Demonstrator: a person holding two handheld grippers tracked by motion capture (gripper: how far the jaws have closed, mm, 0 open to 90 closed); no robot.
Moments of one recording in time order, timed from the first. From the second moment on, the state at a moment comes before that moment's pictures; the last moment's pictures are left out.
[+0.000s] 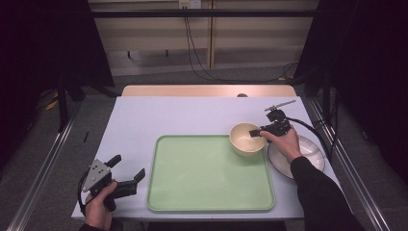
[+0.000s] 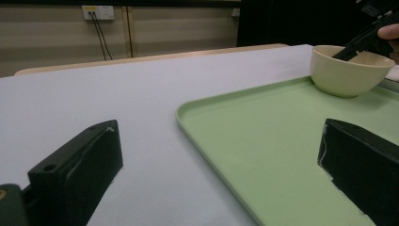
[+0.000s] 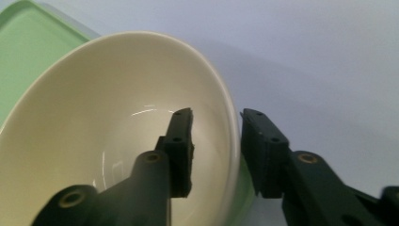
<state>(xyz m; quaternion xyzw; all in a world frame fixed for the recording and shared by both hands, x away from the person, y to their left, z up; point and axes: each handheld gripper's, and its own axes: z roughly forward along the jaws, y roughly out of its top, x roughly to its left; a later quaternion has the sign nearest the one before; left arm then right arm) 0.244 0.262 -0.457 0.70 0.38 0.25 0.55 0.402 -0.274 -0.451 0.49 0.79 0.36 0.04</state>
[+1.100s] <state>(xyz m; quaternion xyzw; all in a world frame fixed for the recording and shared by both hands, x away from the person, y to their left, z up) 0.243 0.262 -0.456 0.70 0.39 0.26 0.55 0.392 -0.277 -0.438 0.49 0.75 0.42 0.12</state>
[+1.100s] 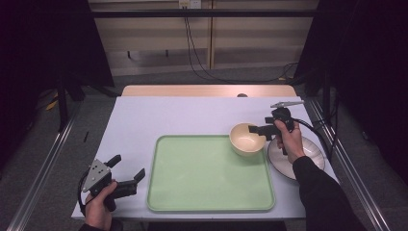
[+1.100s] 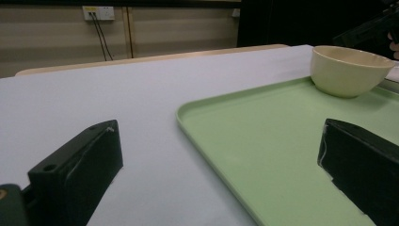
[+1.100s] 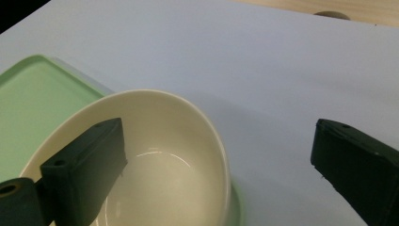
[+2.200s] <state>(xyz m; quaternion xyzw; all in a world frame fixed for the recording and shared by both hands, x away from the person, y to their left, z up) 0.243 0.262 -0.456 0.70 0.39 0.26 0.55 0.345 -0.300 -0.415 0.46 0.75 0.44 0.17</state>
